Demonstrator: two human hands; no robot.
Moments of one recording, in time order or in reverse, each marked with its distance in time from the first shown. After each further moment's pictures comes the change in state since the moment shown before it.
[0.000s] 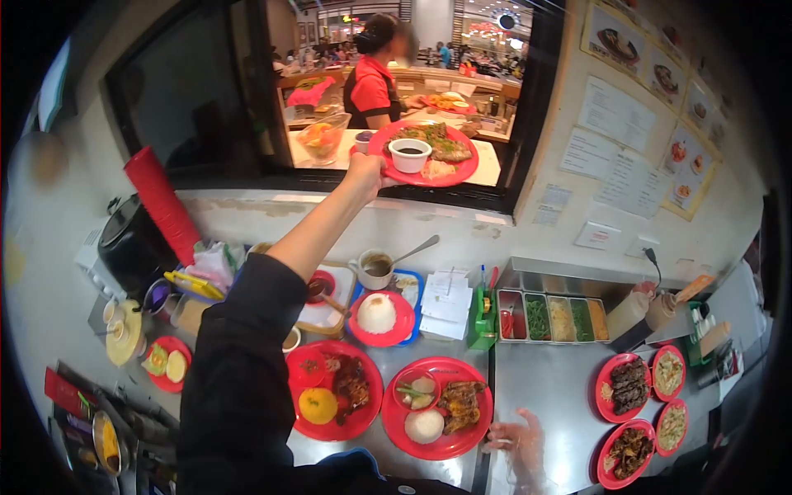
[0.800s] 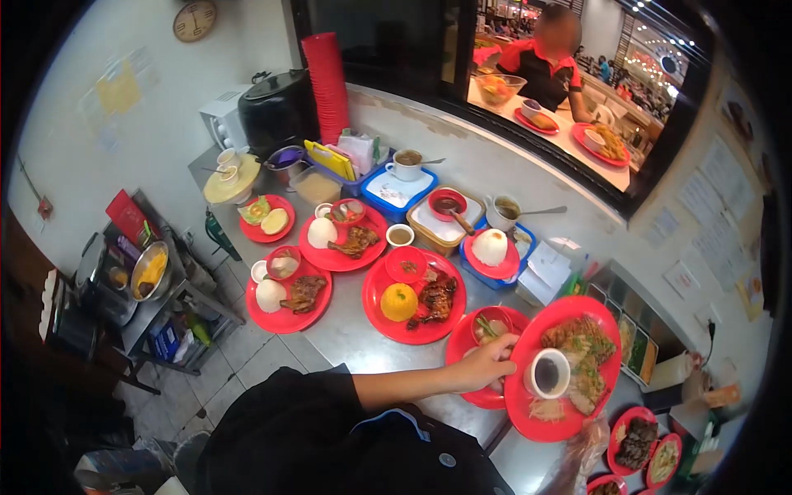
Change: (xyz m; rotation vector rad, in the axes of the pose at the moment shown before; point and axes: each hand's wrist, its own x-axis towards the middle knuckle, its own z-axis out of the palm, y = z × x) left_hand -0.421 -0.087 0.068 -0.057 -0.172 -0.510; right_hand -0.030 -0.062 -0.013 -0.063 -0.083 -0.253
